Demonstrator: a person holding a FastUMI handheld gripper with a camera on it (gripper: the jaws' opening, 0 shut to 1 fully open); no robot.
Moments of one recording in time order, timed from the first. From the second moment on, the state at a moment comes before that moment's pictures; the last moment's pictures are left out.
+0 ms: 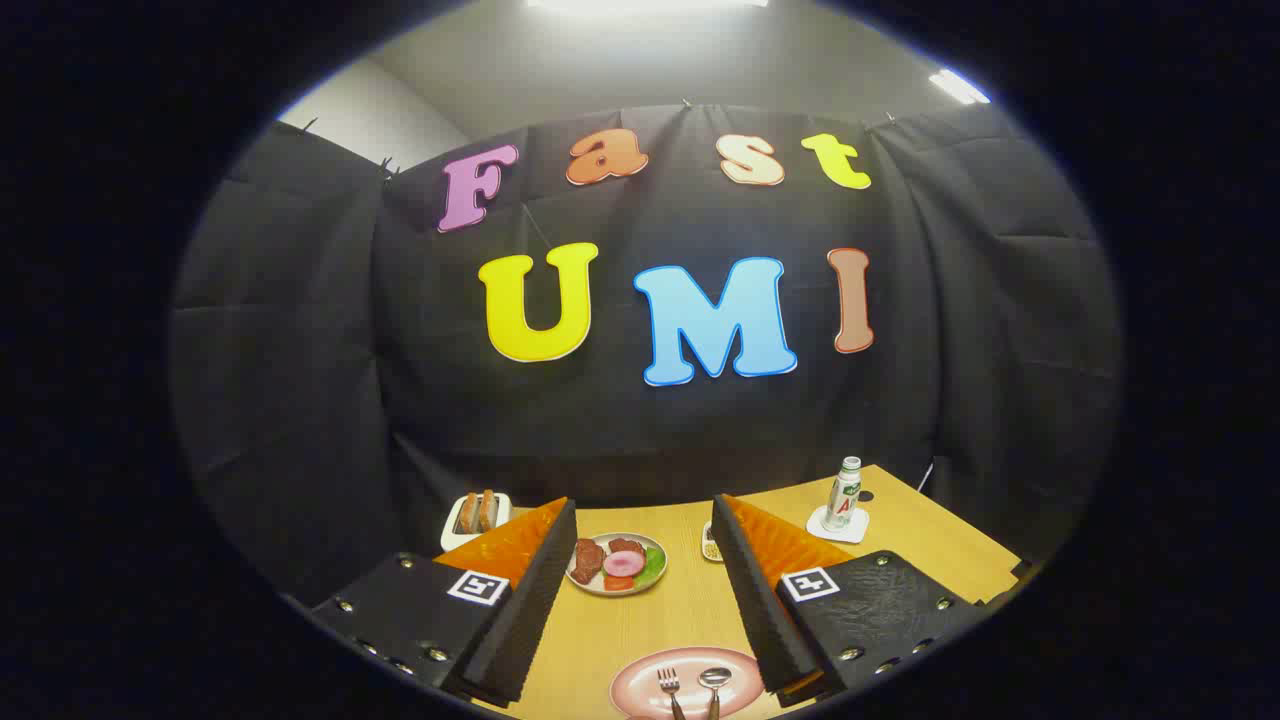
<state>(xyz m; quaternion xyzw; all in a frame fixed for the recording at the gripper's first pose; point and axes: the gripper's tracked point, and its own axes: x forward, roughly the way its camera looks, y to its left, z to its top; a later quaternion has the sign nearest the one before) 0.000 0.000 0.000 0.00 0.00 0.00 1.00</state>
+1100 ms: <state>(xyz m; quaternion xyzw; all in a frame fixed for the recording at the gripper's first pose) 0.027 -0.043 -0.180 0.00 0.28 -0.06 0.96</state>
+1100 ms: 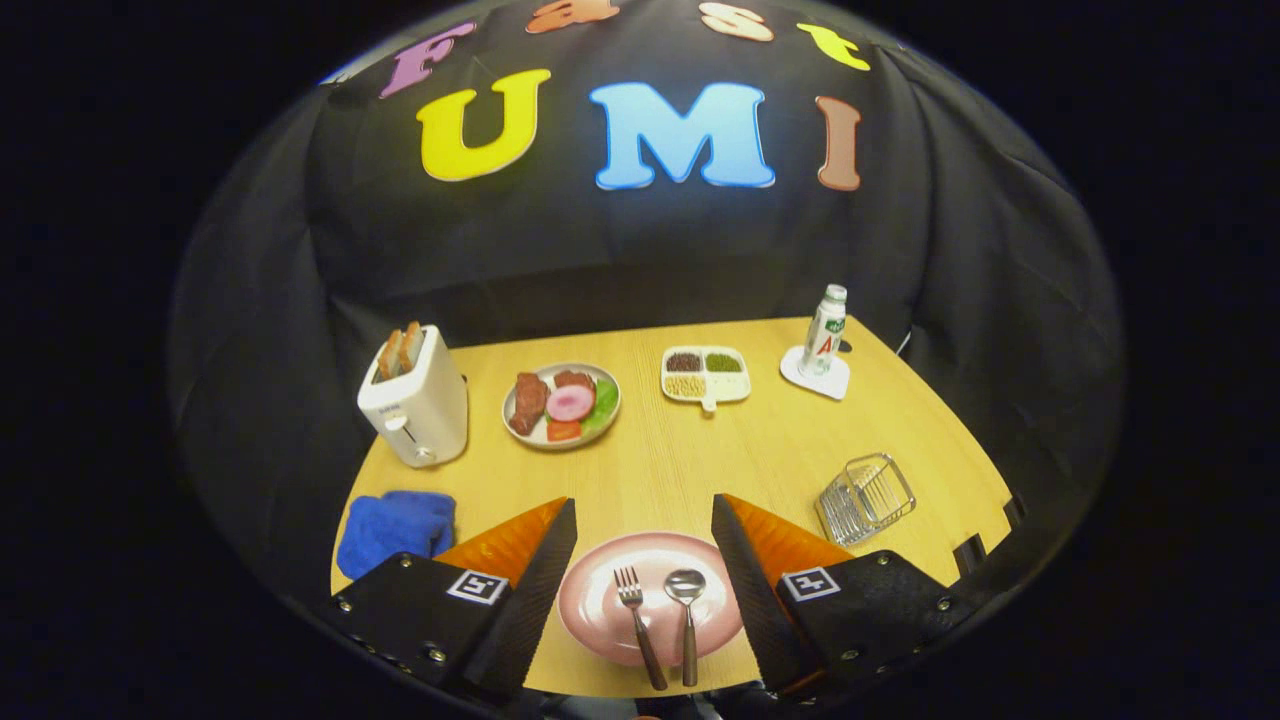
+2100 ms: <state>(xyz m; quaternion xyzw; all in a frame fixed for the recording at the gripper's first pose) 0.003 -0.088 -0.352 -0.12 0.56 -0.06 0.81</state>
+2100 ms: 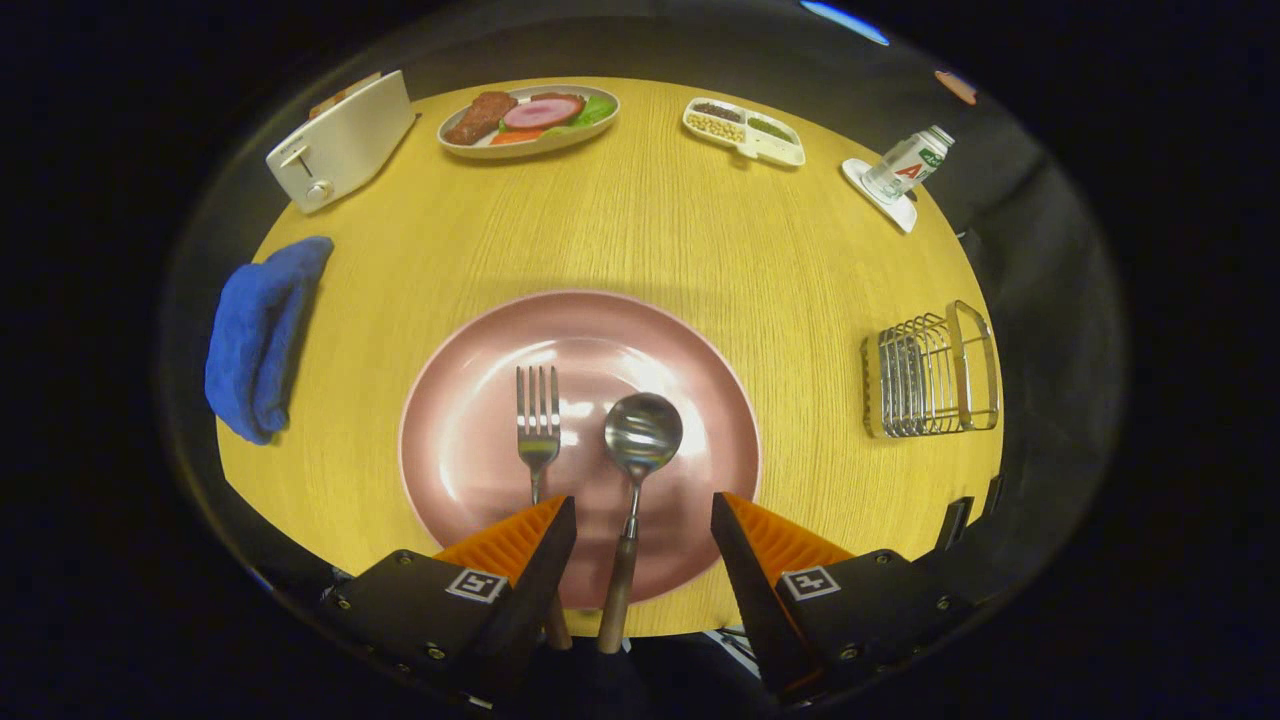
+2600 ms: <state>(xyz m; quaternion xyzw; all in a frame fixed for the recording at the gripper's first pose) -0.012 -0.089 -0.382 -0.12 0.61 -0.04 0.78</state>
